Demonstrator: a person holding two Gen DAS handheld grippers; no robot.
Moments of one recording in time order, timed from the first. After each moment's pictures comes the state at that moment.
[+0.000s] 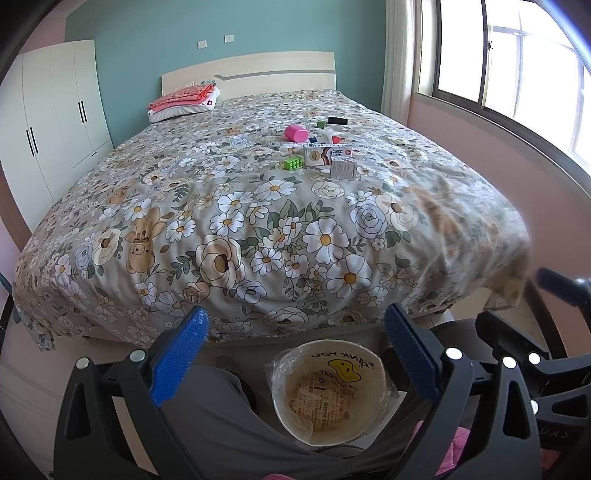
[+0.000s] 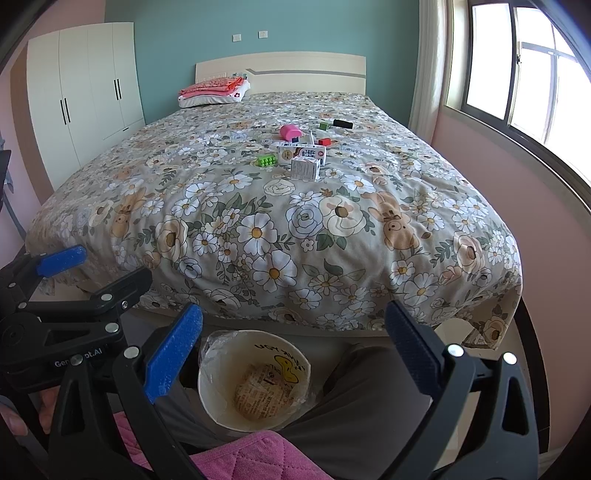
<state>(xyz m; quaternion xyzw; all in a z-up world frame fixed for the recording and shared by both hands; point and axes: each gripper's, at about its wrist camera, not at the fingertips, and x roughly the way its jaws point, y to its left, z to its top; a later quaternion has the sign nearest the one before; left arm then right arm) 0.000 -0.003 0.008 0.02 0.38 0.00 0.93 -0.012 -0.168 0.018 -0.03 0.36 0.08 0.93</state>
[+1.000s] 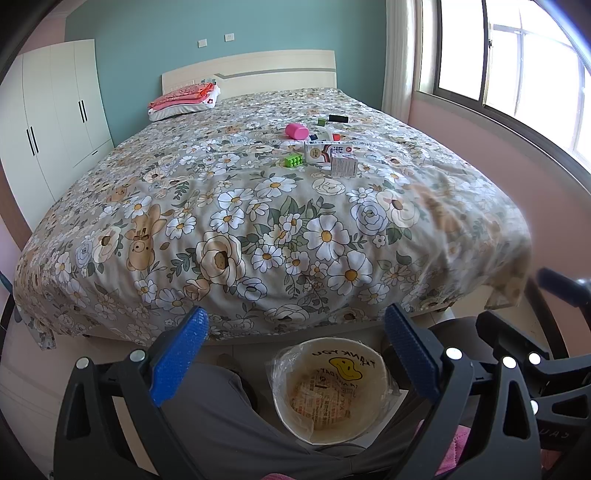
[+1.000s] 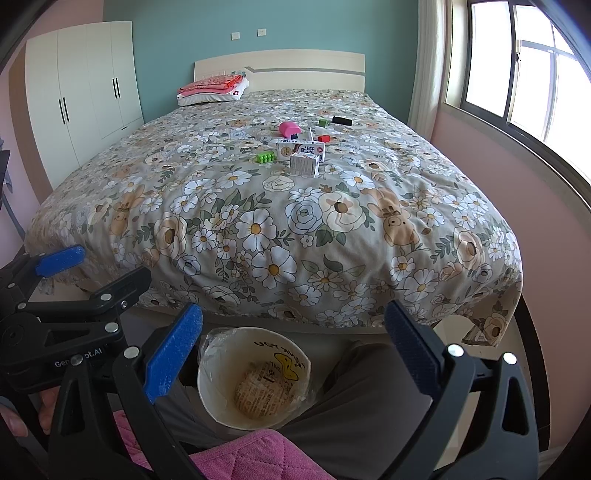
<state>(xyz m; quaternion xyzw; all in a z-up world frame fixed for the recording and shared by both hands) 0.000 -0.001 0.007 0.02 0.38 0.00 0.93 -0.013 -0.168 0.014 -0.03 0.37 0.08 0.93</state>
